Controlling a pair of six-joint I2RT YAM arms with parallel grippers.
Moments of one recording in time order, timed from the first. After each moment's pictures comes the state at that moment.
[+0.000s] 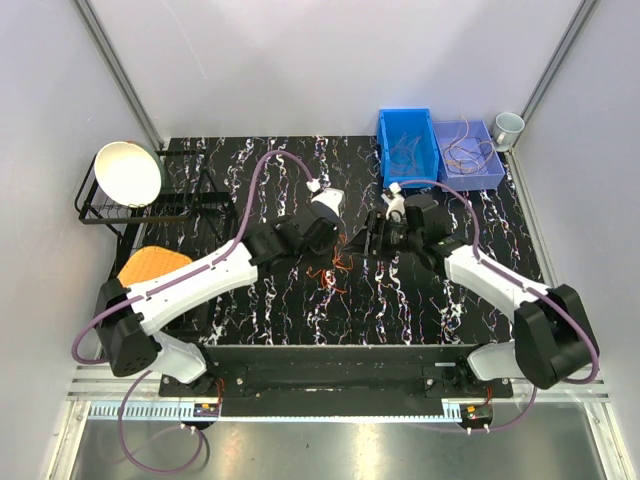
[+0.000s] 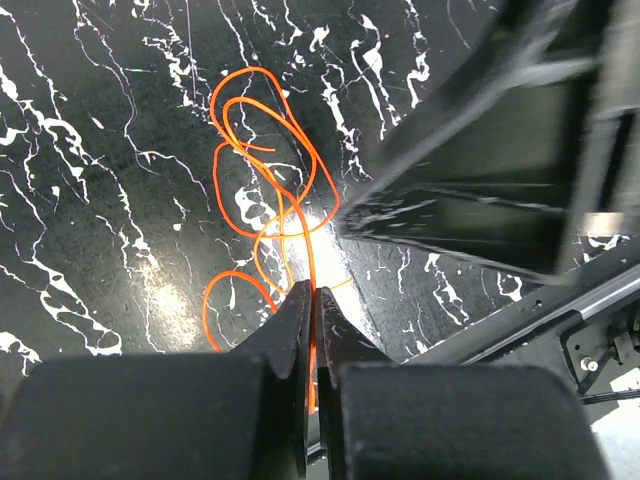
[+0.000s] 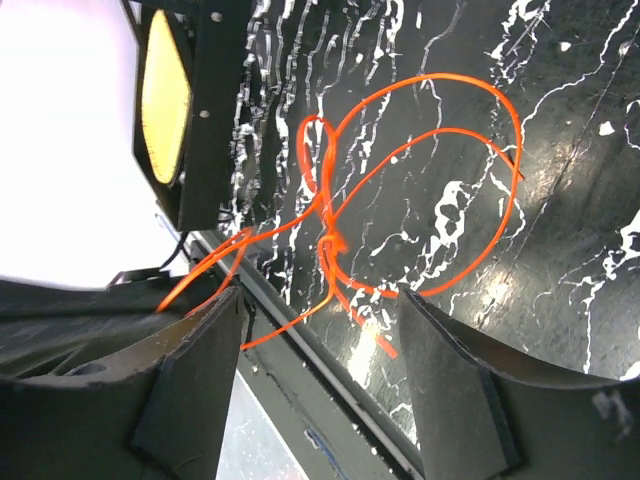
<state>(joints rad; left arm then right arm) -0.96 1.43 1.28 -0.66 -0.22 -0.53 0.45 1.35 0.81 -0.03 -0.58 0.72</state>
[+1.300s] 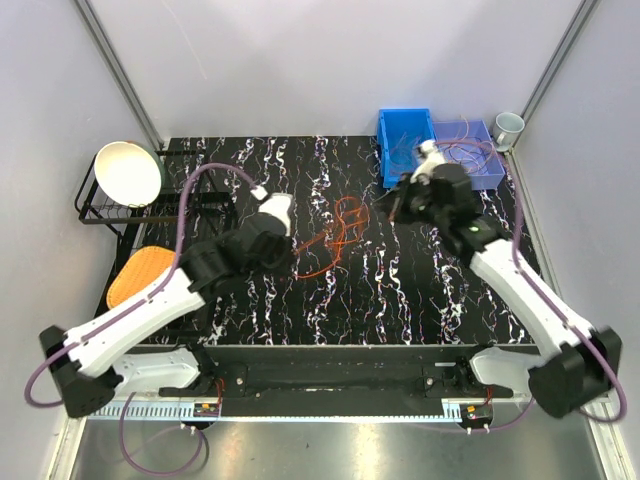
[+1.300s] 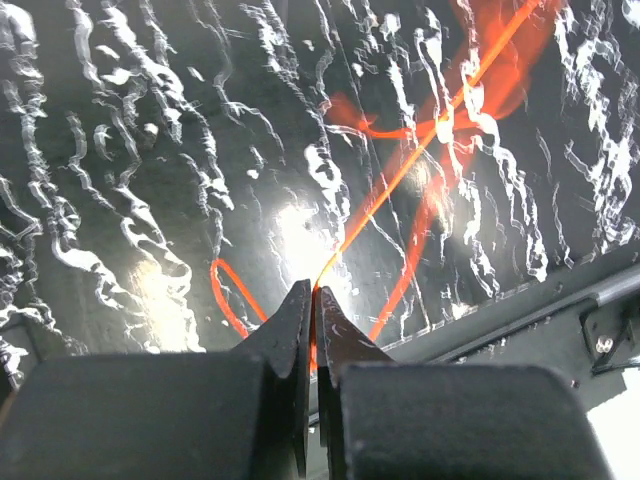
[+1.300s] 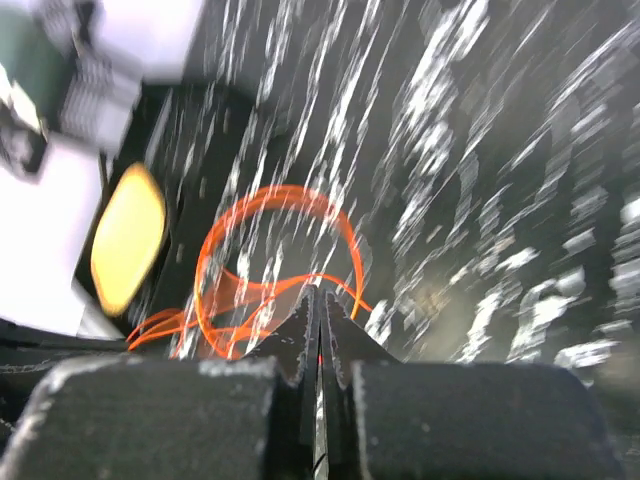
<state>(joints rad) -0.90 1.11 1.12 -0.76 -0.27 -0.55 0.44 1.23 1.08 -0.26 -0.26 0.55</state>
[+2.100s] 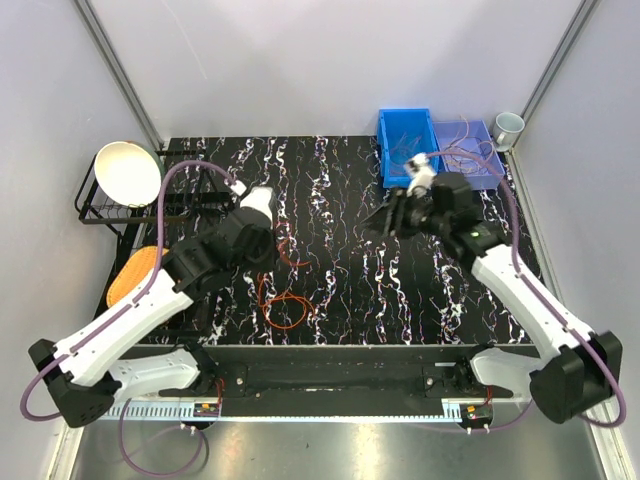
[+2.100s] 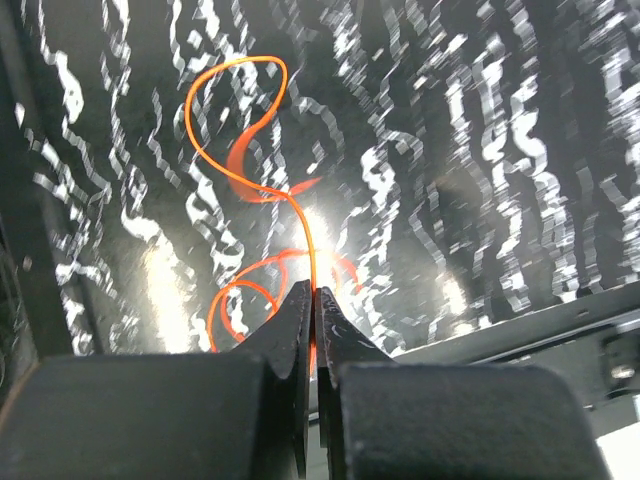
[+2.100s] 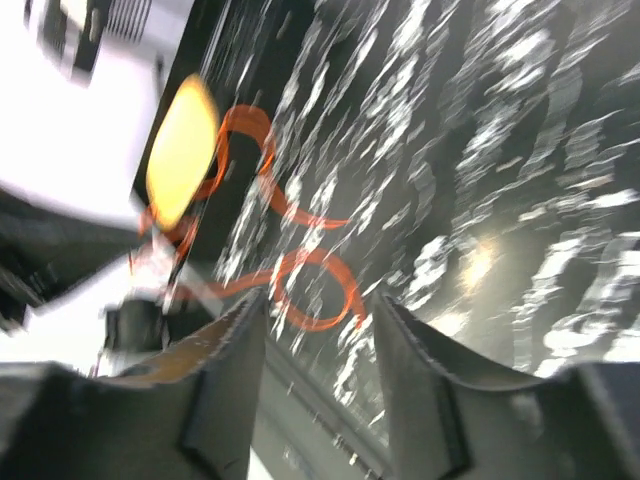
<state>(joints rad) -0.82 1.03 1.12 -0.86 -0.30 -0.57 0.36 1.15 1.03 -0.31 -0.47 0.56</state>
